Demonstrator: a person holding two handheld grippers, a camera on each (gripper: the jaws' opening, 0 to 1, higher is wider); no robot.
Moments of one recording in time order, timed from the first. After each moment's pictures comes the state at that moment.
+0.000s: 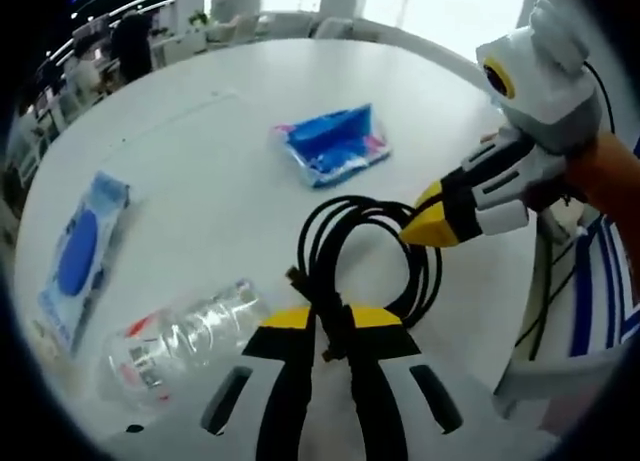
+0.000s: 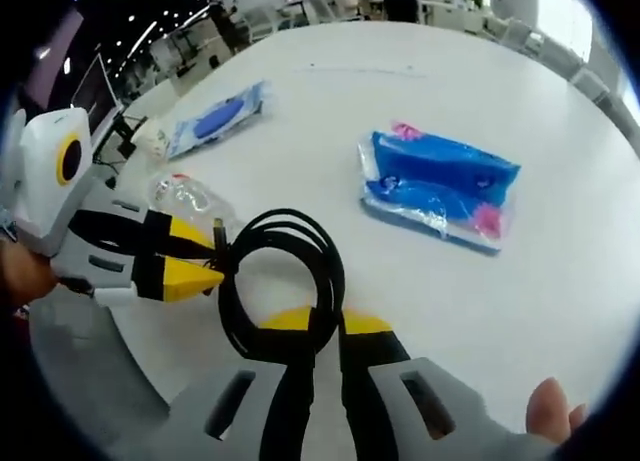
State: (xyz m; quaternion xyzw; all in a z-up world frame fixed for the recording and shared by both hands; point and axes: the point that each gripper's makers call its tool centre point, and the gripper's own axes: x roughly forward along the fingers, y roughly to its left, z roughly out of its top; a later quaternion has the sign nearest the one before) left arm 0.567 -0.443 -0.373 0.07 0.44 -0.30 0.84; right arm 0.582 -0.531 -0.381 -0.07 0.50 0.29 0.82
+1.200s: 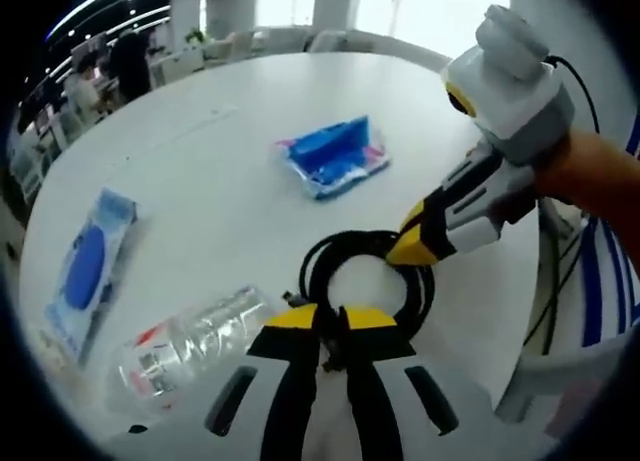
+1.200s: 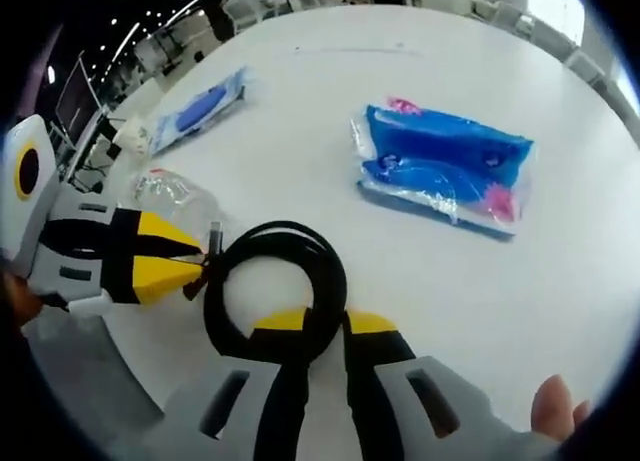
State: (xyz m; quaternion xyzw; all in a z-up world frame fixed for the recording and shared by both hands) left arm 0.570 -0.440 -0.363 0.08 0.40 -0.31 0.86; right arm 0.581 -0.528 -0.399 -0.06 0.52 0.26 0.81
